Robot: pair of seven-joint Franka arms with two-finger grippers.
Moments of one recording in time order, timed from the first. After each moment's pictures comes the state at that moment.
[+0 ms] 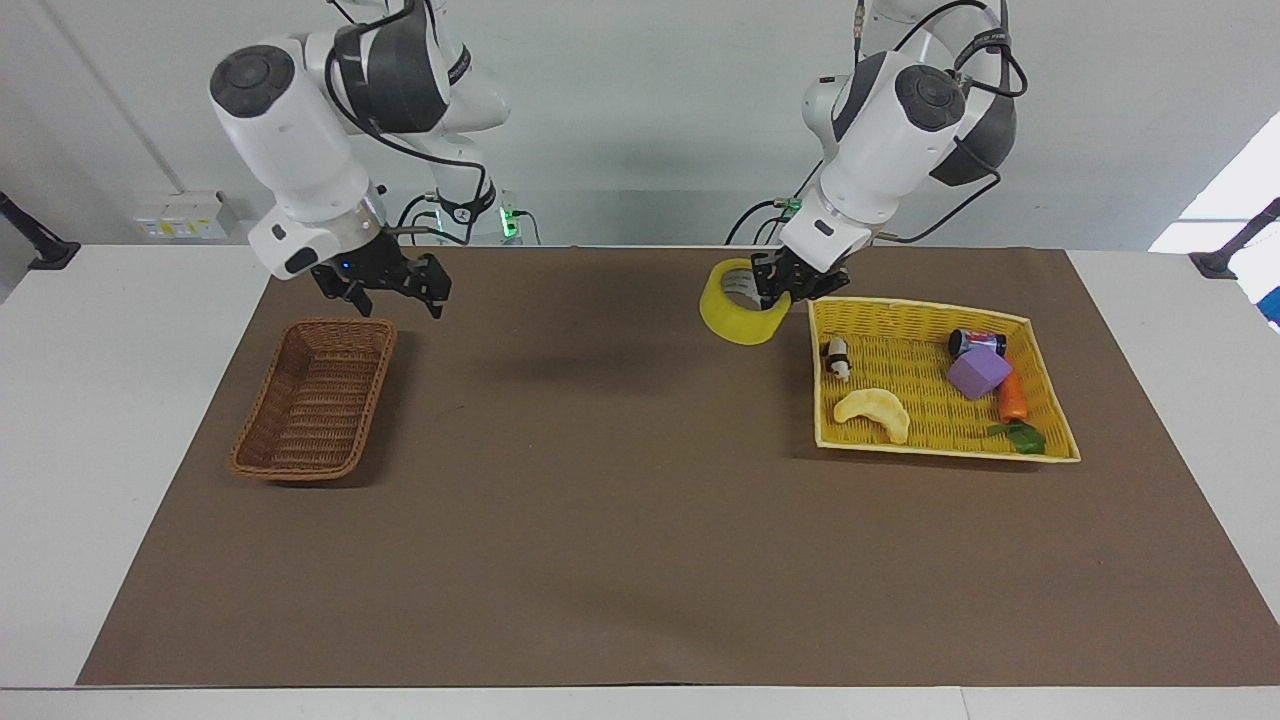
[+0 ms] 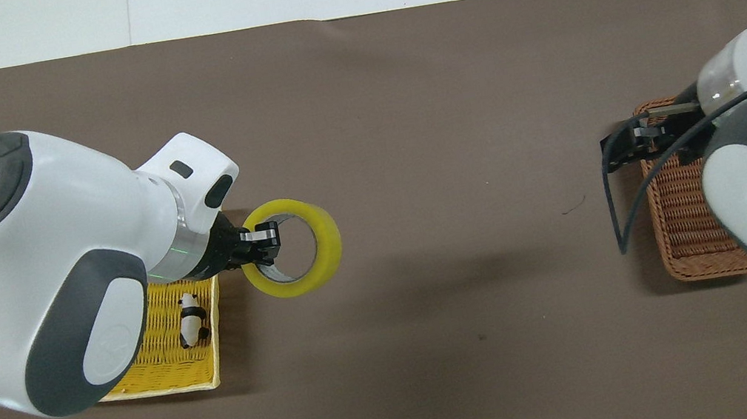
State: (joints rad) left arm -0.28 0.01 -0.17 -1.82 -0.29 1.84 -0.37; right arm 0.19 0.07 -0.09 -1.73 0.06 1.70 0.14
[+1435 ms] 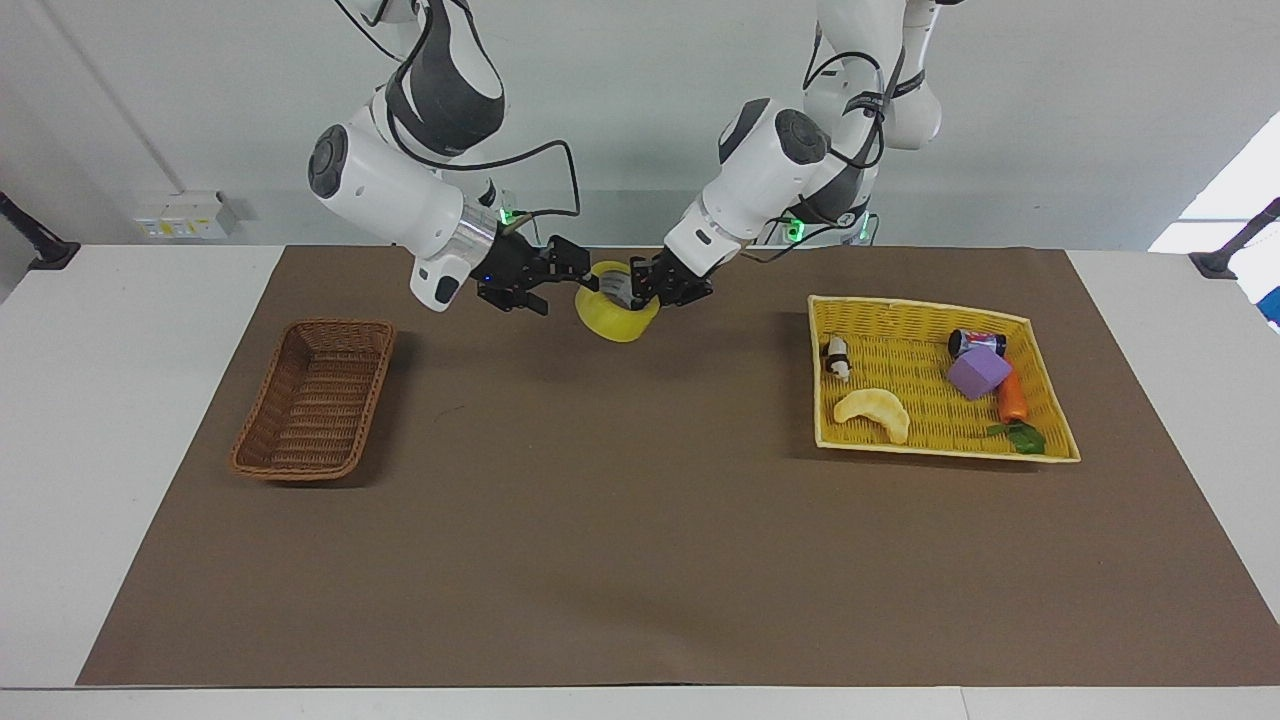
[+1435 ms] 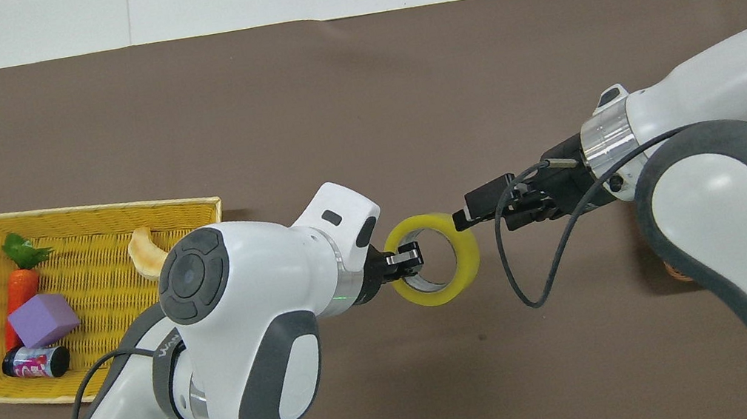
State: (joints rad) left arm -0.53 0.07 -0.16 -1.97 -0.56 2.27 -0.47; right arm 0.29 0.02 -0.09 -1.91 0.70 1.81 -0.02
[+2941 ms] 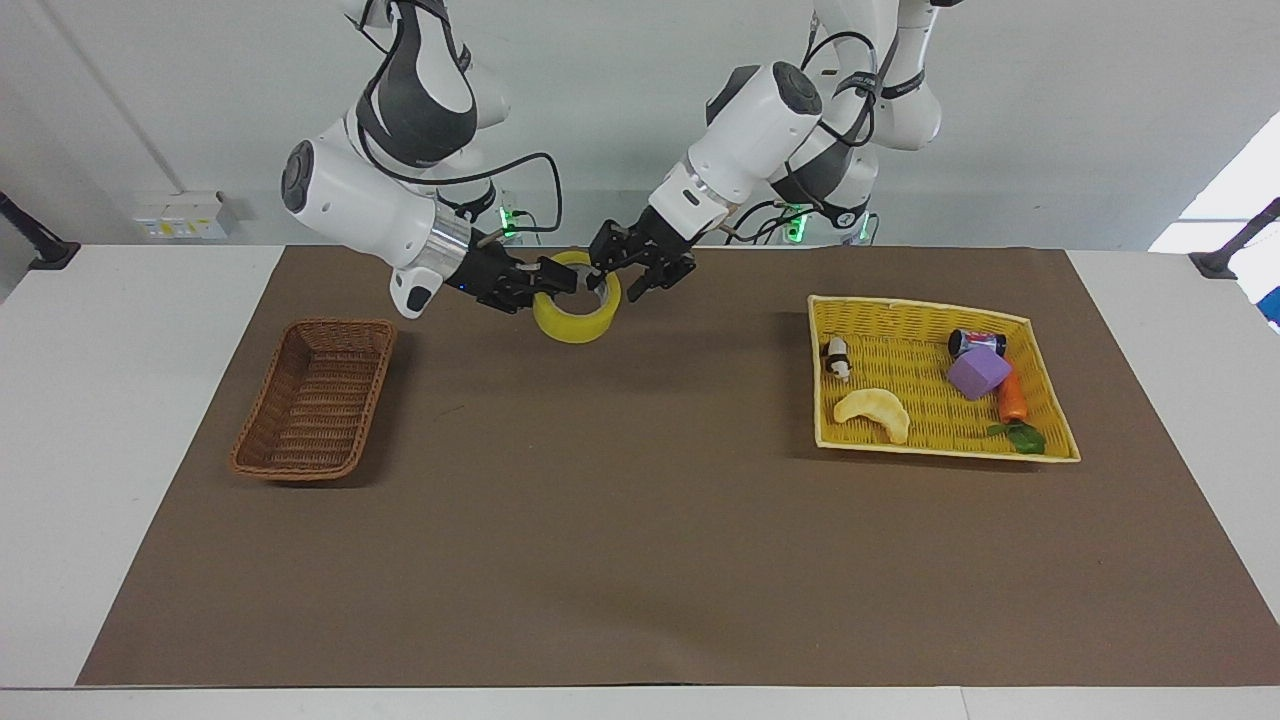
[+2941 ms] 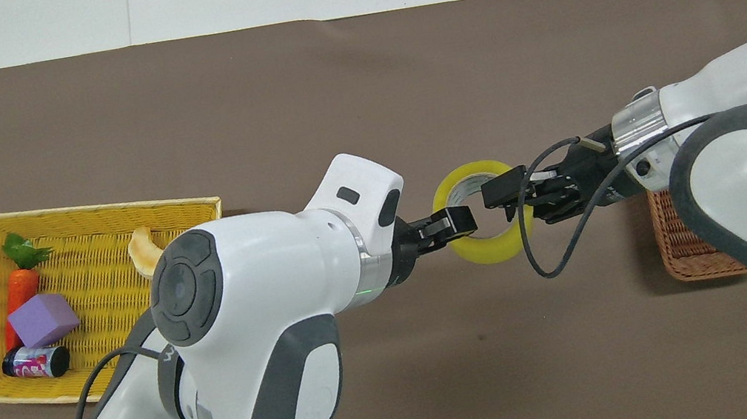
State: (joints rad) left arm -0.56 0.07 -0.17 -1.85 -0.58 2.33 -0.57; right arm 0.22 0.02 -0.09 -1.92 0.70 1.80 0.09
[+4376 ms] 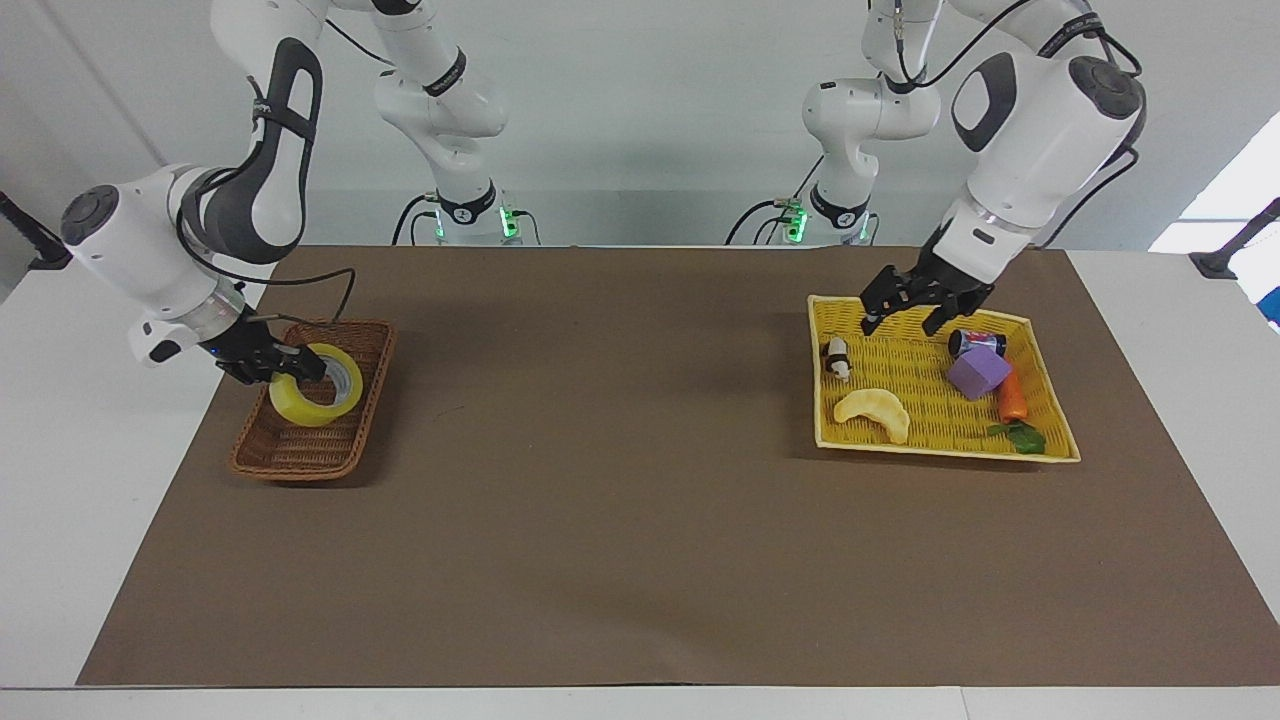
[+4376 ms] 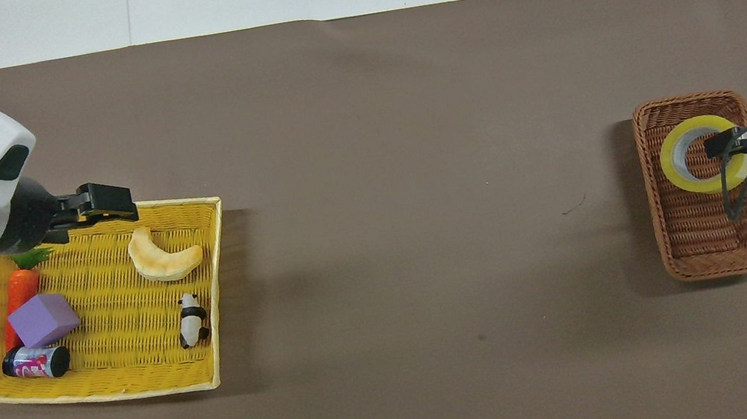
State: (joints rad) left arm -0.03 0.01 -0.12 -1.75 -0.11 1.81 -0.16; right arm -0.21 0.18 -0.10 -1.91 0.19 2.01 -0.32
